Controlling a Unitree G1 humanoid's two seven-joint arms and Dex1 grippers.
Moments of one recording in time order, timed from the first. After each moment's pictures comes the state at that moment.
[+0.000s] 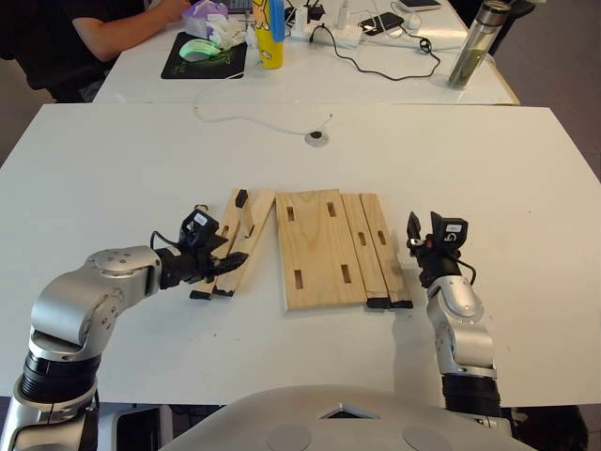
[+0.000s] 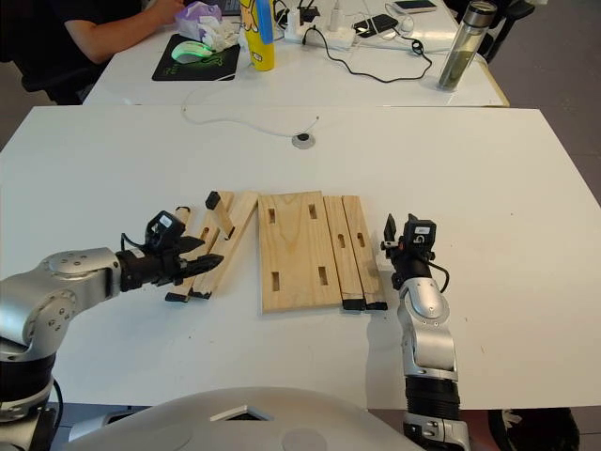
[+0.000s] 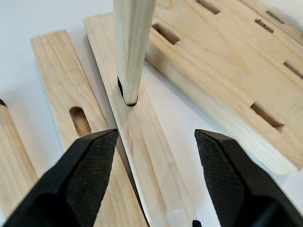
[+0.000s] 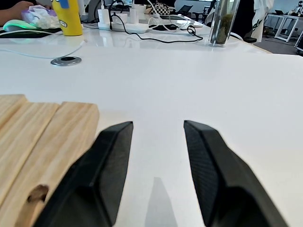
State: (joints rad) left arm -0.04 0.65 0.00 -0.59 -0.54 1.23 -0.47; right arm 0.13 -0.12 -0.12 -0.11 0.09 0.14 0.09
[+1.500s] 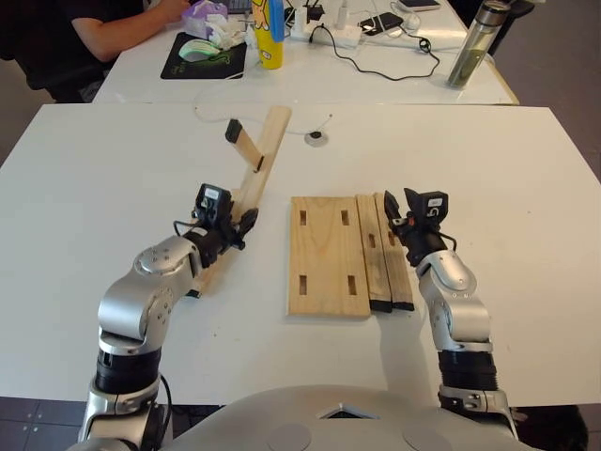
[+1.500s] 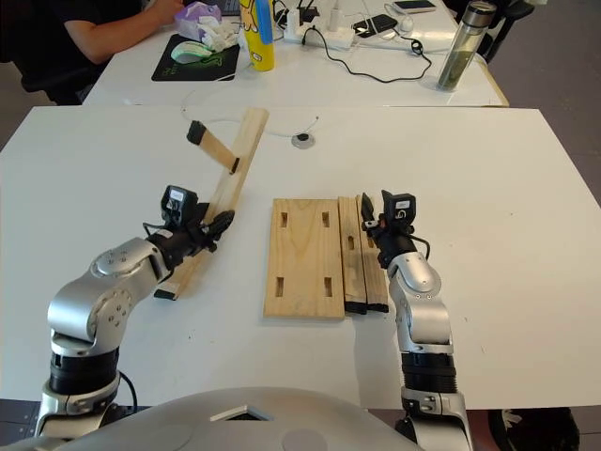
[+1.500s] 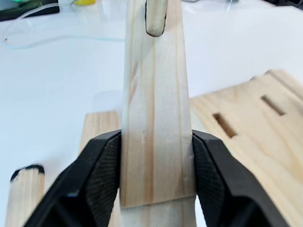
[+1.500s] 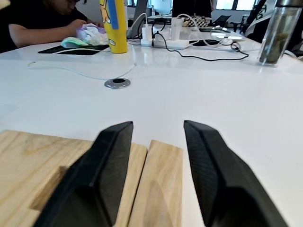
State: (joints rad) left arm -0.15 0.33 0.01 -0.44 -0.41 0.93 -0.29; right arm -0.03 -0.16 -0.09 -0.12 0.21 0.26 0.24
